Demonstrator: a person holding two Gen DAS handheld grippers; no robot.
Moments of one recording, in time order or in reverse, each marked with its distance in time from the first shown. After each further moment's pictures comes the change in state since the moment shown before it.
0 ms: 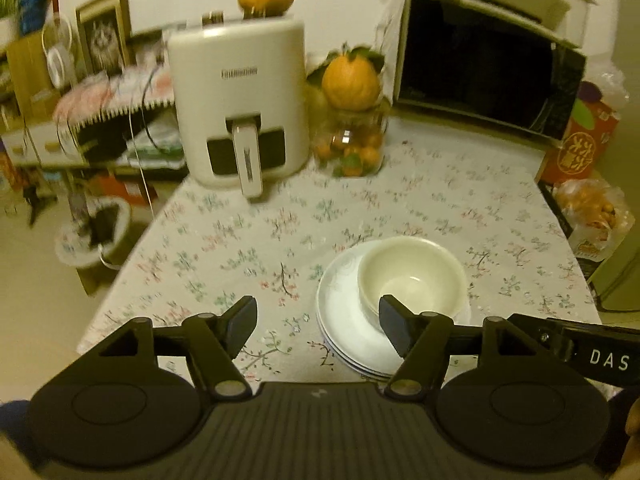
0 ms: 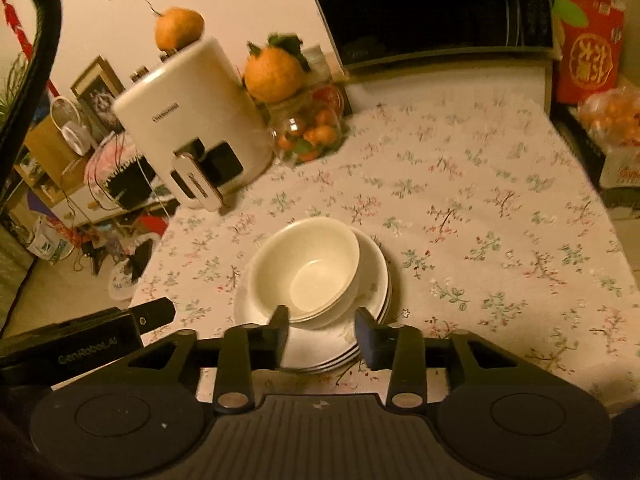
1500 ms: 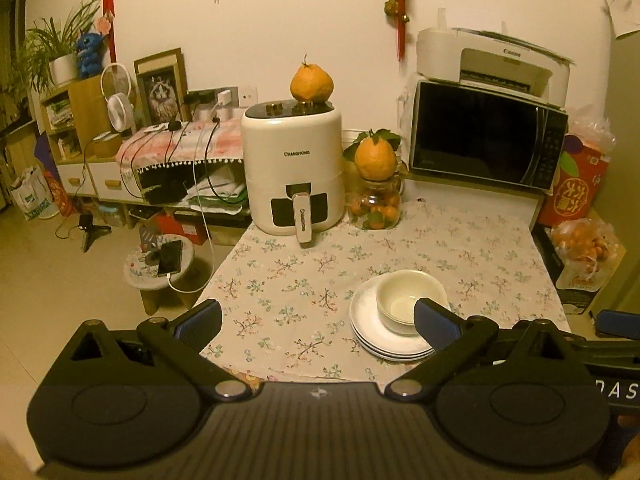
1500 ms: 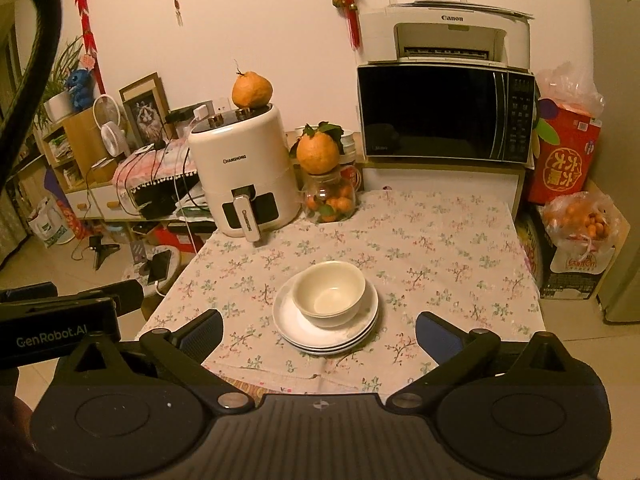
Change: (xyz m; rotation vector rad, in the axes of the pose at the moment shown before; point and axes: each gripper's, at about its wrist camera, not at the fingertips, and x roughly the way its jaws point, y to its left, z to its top) left arm -0.134 0.011 -0.012 -0.036 -0.138 0.090; right arm -0.147 0.061 -0.032 -0.188 -0.168 -0.071
